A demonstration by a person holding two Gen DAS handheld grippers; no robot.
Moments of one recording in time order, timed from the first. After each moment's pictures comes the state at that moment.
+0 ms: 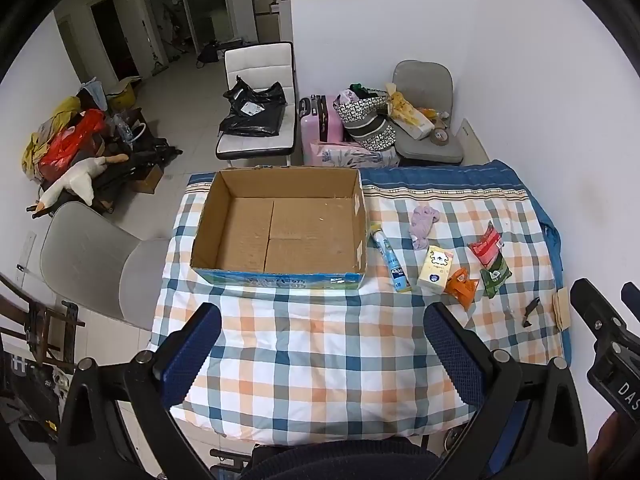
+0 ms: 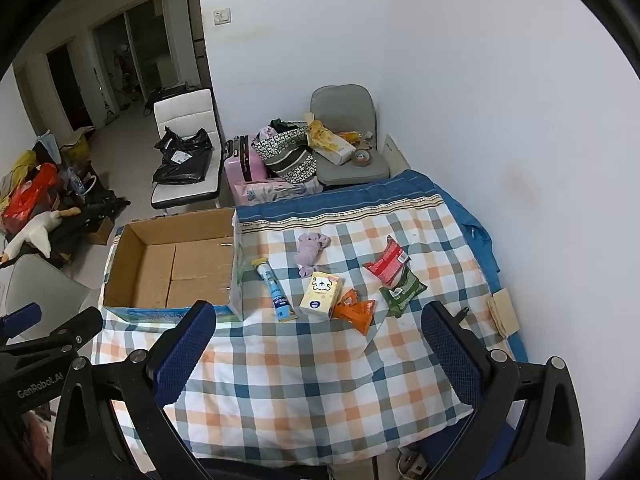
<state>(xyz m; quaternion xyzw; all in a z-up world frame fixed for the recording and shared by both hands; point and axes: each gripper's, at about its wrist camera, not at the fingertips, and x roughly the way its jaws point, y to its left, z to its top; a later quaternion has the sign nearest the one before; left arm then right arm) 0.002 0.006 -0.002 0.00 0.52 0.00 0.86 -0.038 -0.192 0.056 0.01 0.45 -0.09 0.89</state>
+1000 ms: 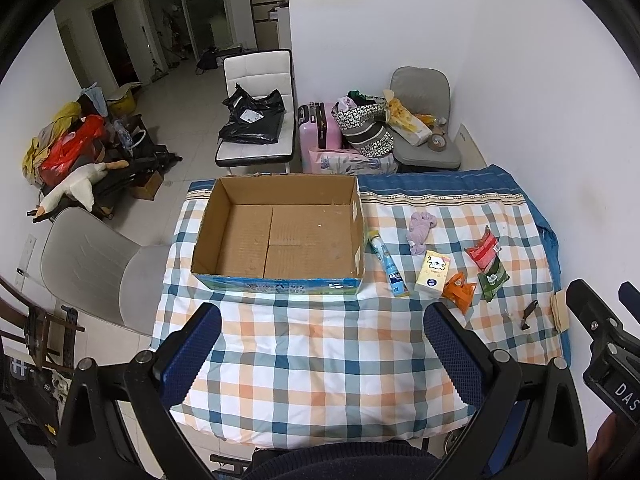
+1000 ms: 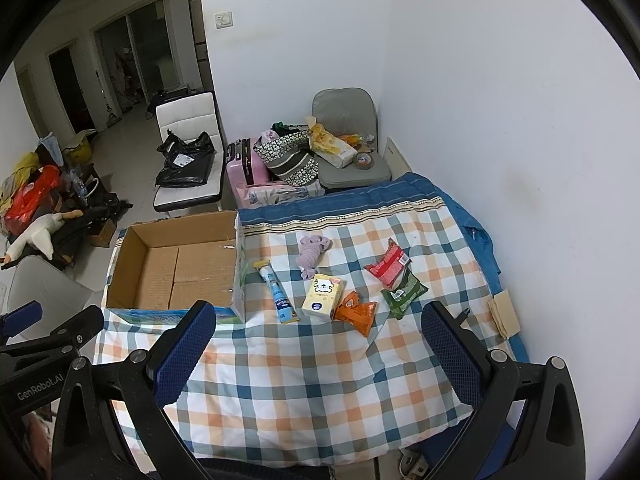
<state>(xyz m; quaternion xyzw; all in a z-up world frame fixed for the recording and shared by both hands) 0.005 0.009 0.007 -0.01 0.51 0.01 0.86 -0.035 -0.189 0.062 0.01 0.45 -0.09 0.89</state>
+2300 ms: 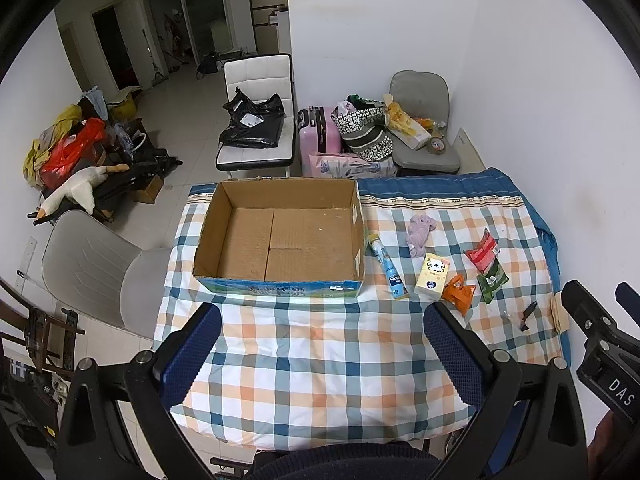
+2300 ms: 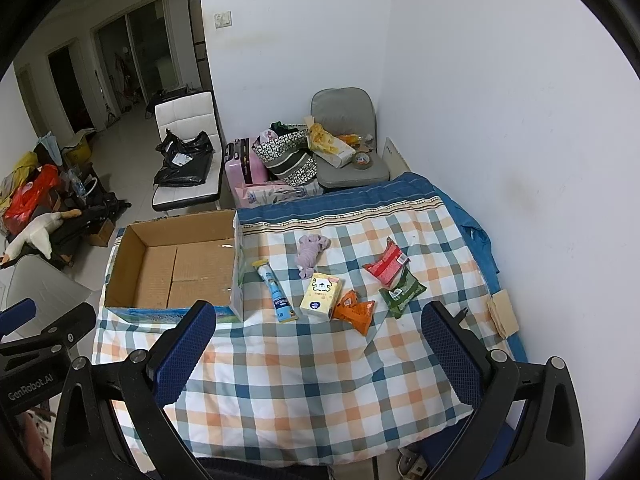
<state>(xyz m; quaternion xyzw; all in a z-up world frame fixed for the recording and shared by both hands) 0.018 0.008 0.021 -0.01 0.51 0.01 0.86 -0.032 -0.189 0.068 0.01 0.45 -0.09 0.89</state>
